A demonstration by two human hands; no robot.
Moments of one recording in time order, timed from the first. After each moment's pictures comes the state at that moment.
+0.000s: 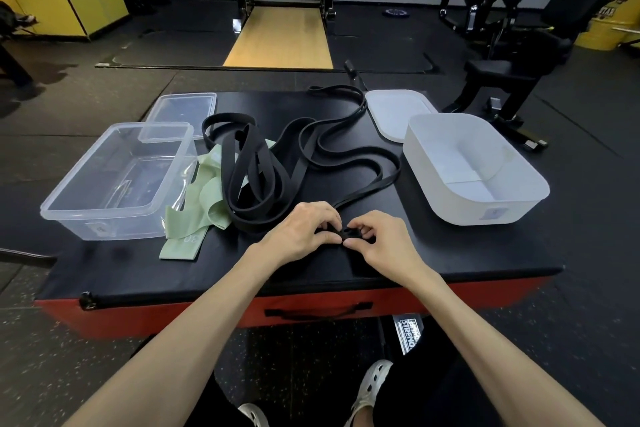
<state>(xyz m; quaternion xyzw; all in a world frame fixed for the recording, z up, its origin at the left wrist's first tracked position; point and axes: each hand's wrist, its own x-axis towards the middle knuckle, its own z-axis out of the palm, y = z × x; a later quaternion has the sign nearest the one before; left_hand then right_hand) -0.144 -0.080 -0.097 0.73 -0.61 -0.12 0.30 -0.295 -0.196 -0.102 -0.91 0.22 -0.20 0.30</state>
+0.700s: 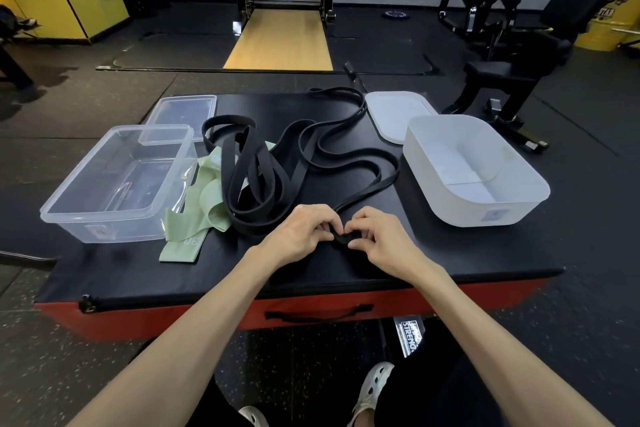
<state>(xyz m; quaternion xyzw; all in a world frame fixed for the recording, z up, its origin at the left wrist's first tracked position) -0.146 -0.077 -0.095 0.72 -0.59 -0.14 0.33 -0.292 -0.206 -0.097 -0.93 0.13 -0.15 0.30</state>
